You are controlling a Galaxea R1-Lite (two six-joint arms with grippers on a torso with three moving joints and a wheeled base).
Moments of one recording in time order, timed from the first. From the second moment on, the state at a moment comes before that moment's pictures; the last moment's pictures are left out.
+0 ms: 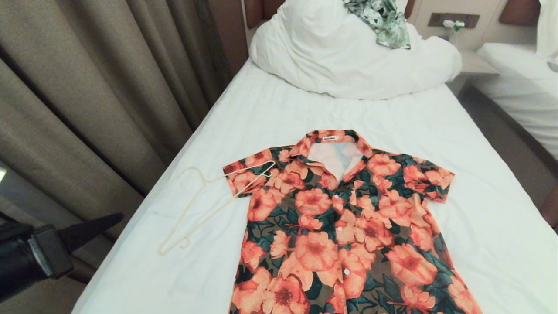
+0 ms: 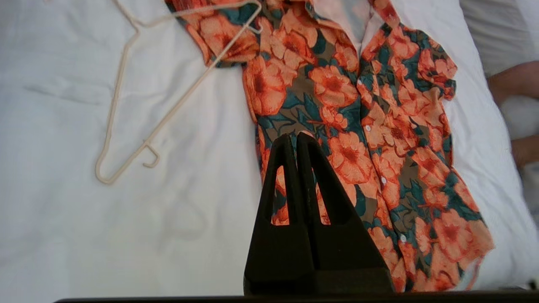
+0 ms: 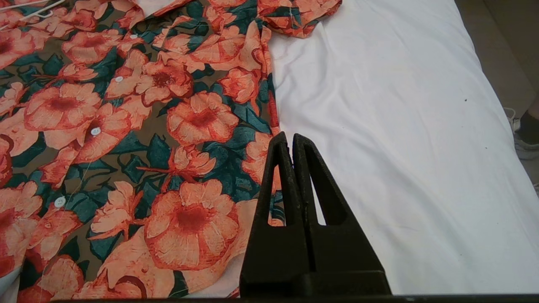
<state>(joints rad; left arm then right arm) 0.02 0.96 -0.49 -0.21 -0.41 -0.26 0.01 0.00 0.00 0.00 0.00 0.03</state>
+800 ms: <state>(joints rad) 0.31 1.61 -0.68 -0.22 -1.10 0.02 0.01 0.00 0.00 0.00 0.00 0.03</state>
